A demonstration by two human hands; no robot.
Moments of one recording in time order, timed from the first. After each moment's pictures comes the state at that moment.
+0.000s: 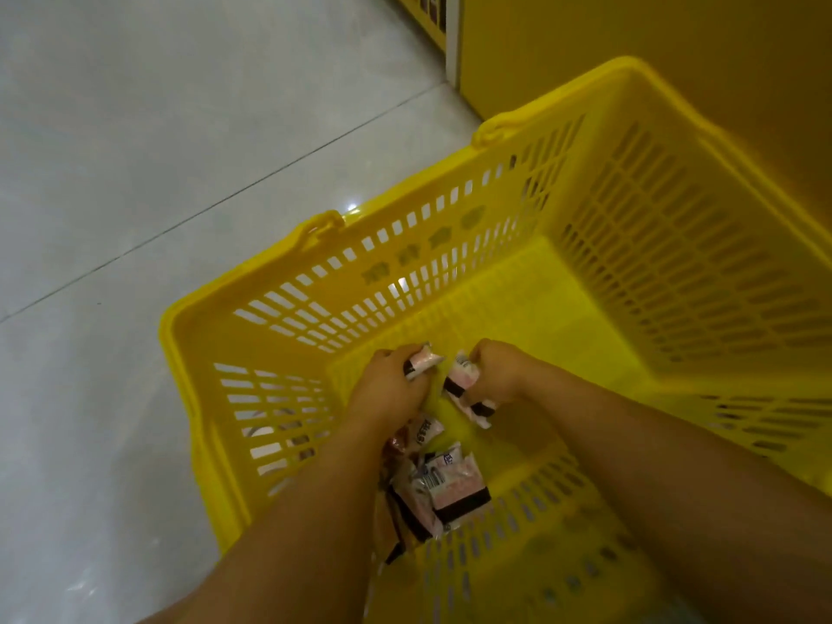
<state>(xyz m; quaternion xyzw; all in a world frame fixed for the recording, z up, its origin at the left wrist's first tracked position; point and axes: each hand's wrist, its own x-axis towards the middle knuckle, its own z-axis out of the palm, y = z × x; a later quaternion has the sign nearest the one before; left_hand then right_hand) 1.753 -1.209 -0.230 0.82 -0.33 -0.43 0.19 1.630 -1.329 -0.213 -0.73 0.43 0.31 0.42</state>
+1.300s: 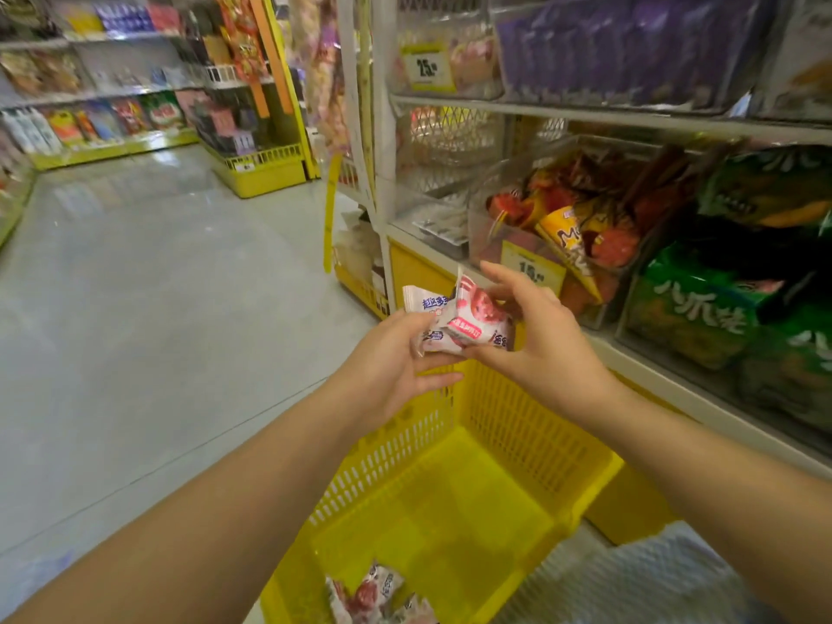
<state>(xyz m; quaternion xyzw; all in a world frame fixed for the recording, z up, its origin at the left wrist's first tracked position) 1.680 -1.251 0.134 0.50 -0.30 -0.57 0.58 1.525 -1.320 0.130 -0.84 0.31 -0.37 0.25</state>
